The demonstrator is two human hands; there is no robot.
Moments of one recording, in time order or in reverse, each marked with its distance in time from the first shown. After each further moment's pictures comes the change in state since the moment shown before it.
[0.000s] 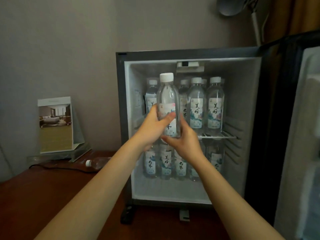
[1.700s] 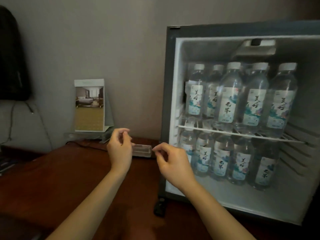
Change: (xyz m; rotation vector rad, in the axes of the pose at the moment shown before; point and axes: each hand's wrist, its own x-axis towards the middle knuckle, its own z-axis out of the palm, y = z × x) left_hand -0.054 -0.122 -0.161 0.326 0.884 0.094; right_hand -0.041 -0.023 0.134 -0.154 -0.260 -0.156
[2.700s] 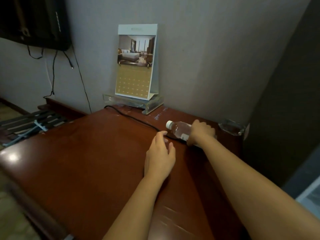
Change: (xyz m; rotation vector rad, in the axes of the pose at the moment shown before) left_hand 0.040 -0.172 -0.039 0.532 -0.290 -0.092; right_hand 0.174 0.098 0.236 -0.695 -0.523 0.494
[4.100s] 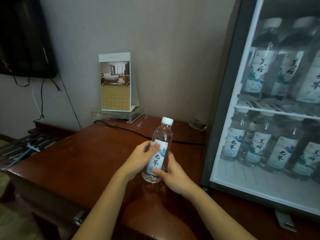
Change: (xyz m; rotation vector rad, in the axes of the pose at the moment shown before) left_hand -0.047 0.053 -0.061 -0.555 -0.540 -0.073; right_hand -0.206 0.052 0.018 1.139 -0.182 -0.436
